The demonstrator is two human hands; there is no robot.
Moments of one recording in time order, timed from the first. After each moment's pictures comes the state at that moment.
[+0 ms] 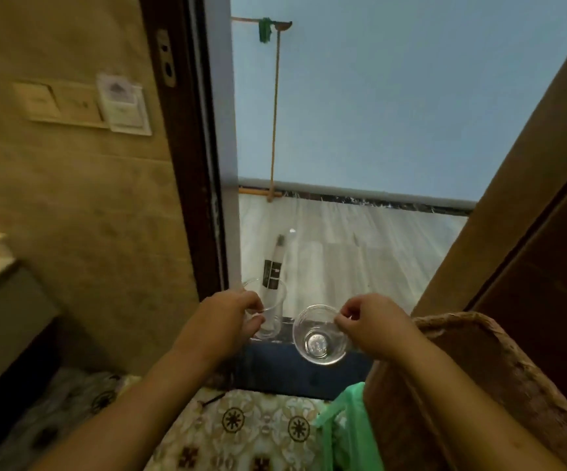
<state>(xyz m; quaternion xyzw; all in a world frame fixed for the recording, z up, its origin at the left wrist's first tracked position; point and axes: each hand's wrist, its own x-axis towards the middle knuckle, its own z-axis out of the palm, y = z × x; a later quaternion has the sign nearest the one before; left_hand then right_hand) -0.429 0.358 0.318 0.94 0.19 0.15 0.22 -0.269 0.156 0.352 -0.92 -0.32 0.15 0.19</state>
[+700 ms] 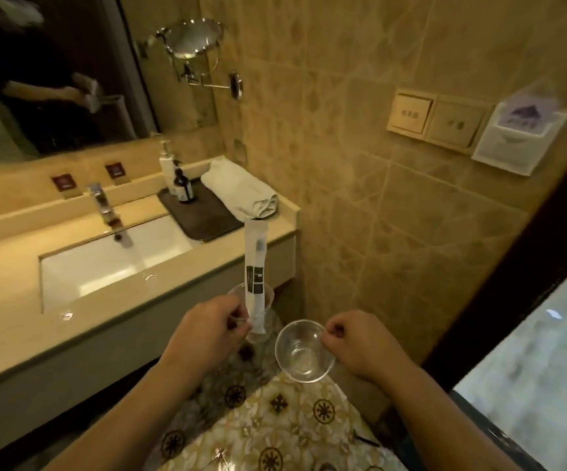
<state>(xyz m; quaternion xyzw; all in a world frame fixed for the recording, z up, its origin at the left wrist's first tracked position) -0.742 0.559 0.307 0.76 0.60 0.20 0.13 -0.484 0.535 0.312 -0.68 -0.67 0.27 0.12</state>
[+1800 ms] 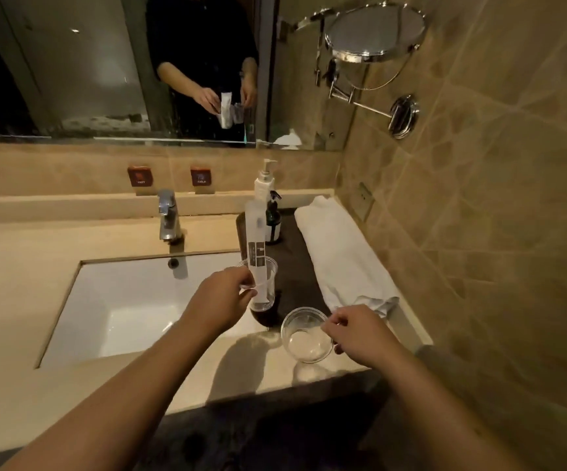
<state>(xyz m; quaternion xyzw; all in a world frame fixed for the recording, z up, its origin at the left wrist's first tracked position) -0.920 0.969 0.252 0.59 0.75 0.27 0.11 -0.666 1.005 0.284 -0.59 -0.73 0.34 0.08</state>
